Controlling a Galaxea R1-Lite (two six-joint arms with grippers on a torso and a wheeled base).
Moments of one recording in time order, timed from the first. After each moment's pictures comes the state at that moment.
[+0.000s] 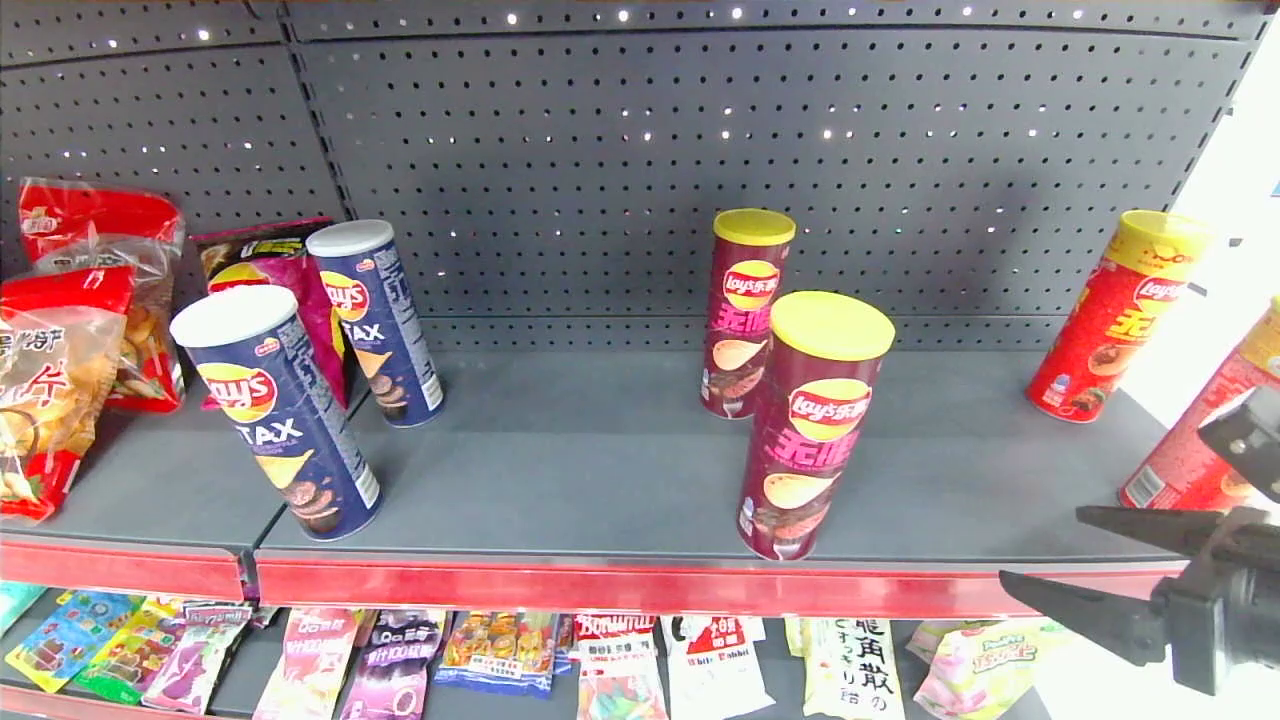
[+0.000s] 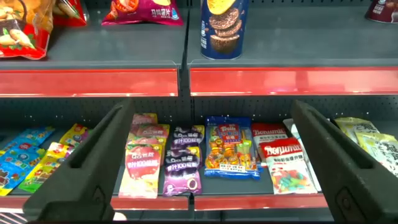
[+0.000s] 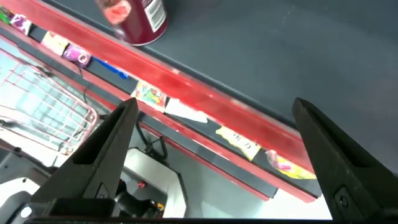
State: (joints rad) left arm 0.00 0.00 0.00 0.00 -0.04 0.00; right arm 0.27 1.09 -0.50 -0.06 0.18 -0.11
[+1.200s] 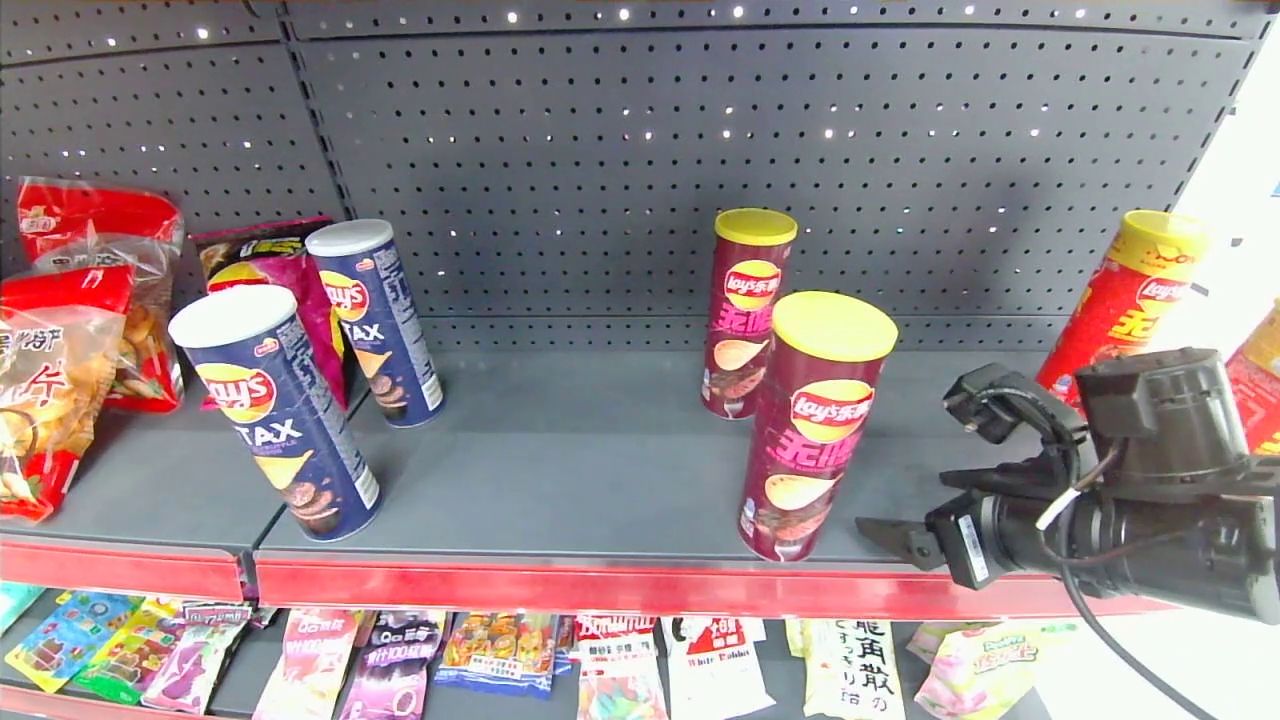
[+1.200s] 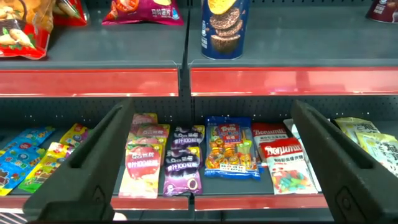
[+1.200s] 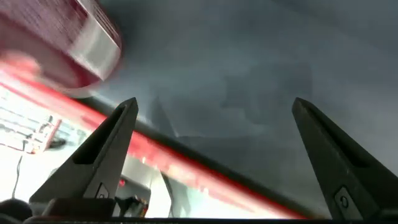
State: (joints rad) left arm 0.00 0.00 0.00 0.00 -0.04 0.00; right arm 0.43 1.52 -0.62 -0.25 -0.05 -0.06
